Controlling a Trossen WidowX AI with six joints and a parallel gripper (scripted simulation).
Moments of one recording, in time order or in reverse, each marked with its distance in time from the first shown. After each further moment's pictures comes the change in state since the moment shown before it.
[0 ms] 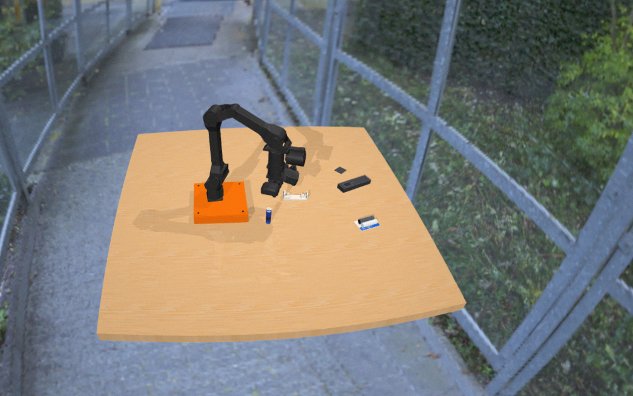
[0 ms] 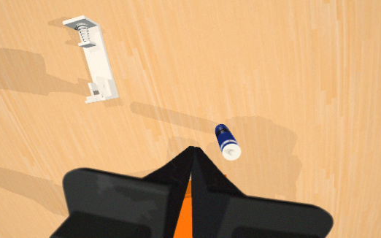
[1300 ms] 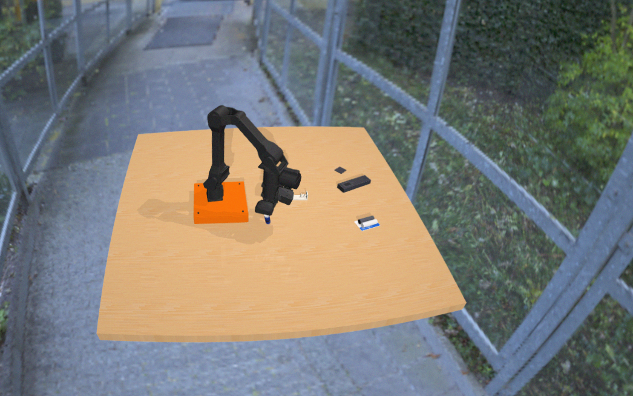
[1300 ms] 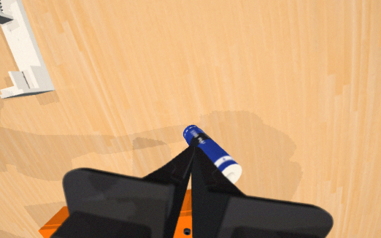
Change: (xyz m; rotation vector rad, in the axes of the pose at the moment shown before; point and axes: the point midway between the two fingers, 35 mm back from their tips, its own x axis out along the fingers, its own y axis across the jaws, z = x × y) arm 0.052 -0.045 -0.009 0.012 0.030 -0.004
